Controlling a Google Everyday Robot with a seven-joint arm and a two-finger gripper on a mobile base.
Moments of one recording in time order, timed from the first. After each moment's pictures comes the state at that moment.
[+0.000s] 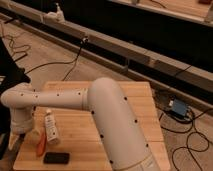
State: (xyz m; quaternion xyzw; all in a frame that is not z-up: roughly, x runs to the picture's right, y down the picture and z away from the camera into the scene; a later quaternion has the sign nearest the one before) arm -0.383 0.260 0.714 -0.23 -0.49 -0.69 0.48
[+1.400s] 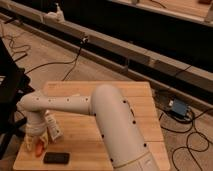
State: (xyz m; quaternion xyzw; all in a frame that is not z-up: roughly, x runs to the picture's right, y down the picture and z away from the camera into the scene) arm -0.355 0.295 0.763 -0.30 -0.51 -0.63 0.50
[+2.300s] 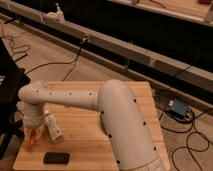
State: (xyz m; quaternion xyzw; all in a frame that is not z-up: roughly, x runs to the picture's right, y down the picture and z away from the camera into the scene) arm -0.364 0.216 0.729 -0.19 -0.50 -0.65 0.54
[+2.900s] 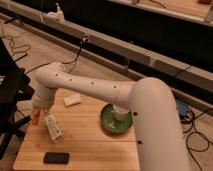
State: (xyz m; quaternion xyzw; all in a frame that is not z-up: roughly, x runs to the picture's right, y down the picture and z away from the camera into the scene) arm -0.295 0.108 0.712 -0.09 -0.48 -0.59 0.64
